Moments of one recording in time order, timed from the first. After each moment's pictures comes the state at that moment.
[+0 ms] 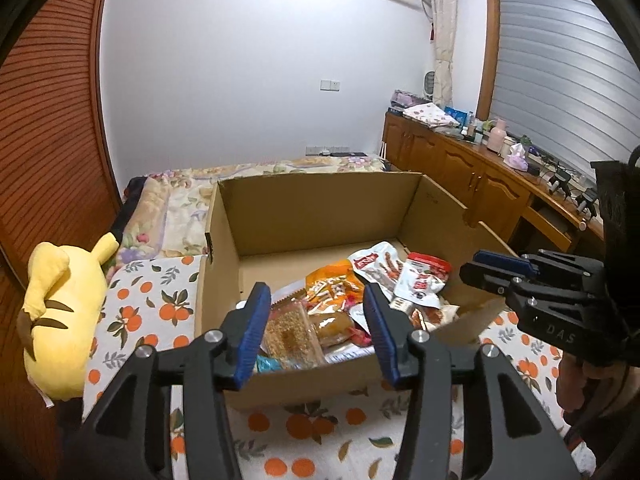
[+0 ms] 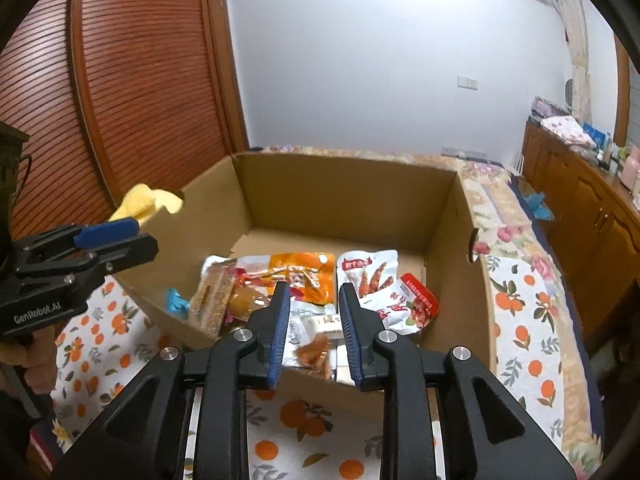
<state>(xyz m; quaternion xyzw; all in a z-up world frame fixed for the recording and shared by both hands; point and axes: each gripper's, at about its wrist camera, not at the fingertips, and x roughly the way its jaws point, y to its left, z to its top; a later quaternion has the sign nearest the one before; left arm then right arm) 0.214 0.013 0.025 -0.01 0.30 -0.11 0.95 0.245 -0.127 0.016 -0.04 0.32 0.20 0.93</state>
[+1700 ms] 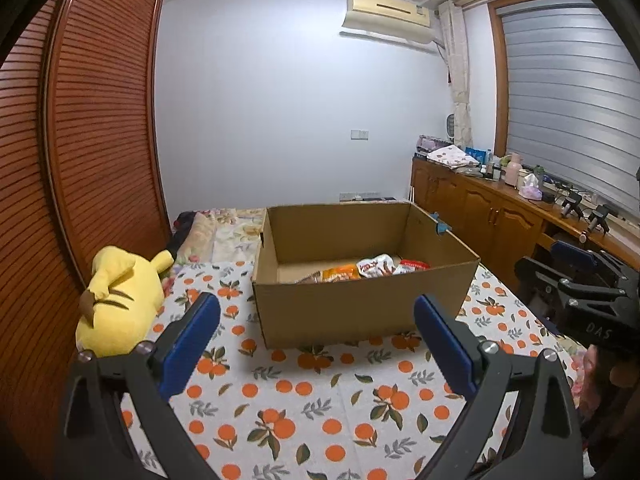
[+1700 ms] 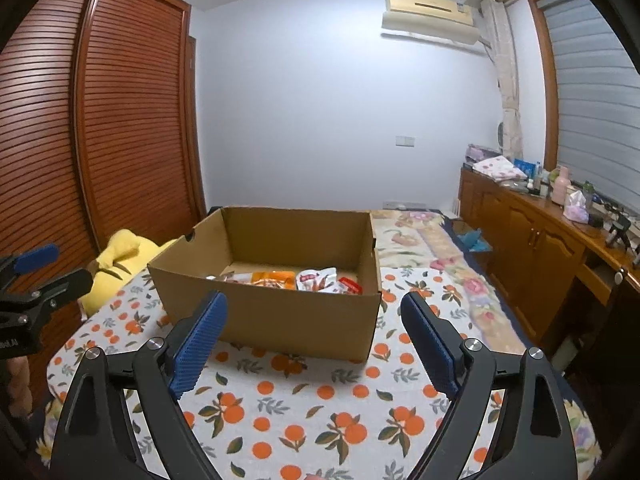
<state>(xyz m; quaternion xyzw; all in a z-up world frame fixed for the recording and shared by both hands) 0.058 0.008 0.049 0.00 0.21 -0.04 0.98 0.099 -0.157 0.051 -0.03 0.20 0.10 0.97</state>
